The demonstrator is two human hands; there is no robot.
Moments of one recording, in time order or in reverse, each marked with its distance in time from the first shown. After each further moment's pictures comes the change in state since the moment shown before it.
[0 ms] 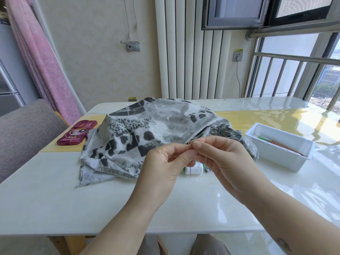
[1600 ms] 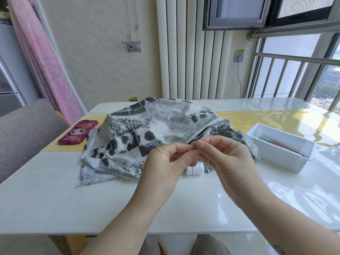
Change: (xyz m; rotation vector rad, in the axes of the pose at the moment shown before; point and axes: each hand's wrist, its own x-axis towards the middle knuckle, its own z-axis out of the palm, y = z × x) left_hand 0.001 0.000 0.002 0.028 -0.003 0.005; right_hand -0.005 0.005 0.005 -0.095 0.110 -0.125
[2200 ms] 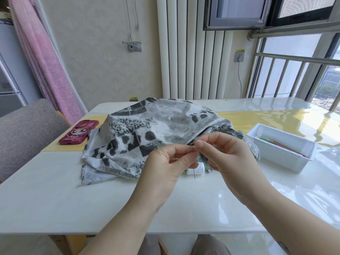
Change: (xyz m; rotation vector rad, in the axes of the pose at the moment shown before) left_hand -0.003 0.004 0.000 -0.087 0.005 -0.095; right_hand 0.003 -0.005 -0.003 -0.143 -0.055 -0.033
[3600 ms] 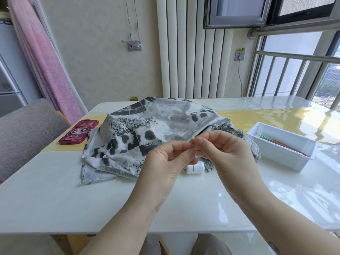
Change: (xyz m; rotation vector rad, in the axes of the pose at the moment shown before) left_hand 0.001 -0.001 0.002 -0.161 0.010 -0.003; right_hand -0.002 -0.002 0.009 0.019 0.108 -0.052
